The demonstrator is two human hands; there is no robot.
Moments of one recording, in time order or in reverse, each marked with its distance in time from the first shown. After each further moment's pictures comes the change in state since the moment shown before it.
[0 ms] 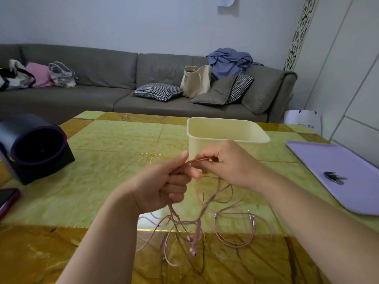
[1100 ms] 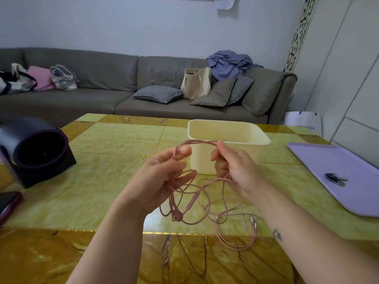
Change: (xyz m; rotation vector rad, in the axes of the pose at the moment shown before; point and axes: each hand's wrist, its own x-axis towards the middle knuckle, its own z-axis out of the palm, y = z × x) left_hand 0.004 -0.003 0.001 -0.083 0.222 0.318; right_hand -0.010 0.019 0.019 0.869 0.341 0.429
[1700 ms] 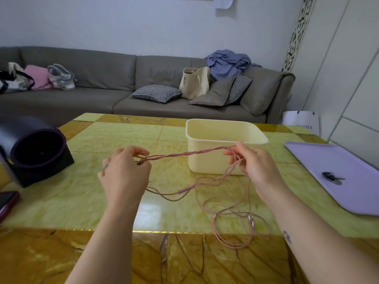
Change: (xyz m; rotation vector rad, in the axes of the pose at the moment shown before) left_hand 0.006 -0.003 -0.035 1.234 0.849 0.204; right_hand -0.003 0.000 -0.033 -0.283 0.315 -0.069
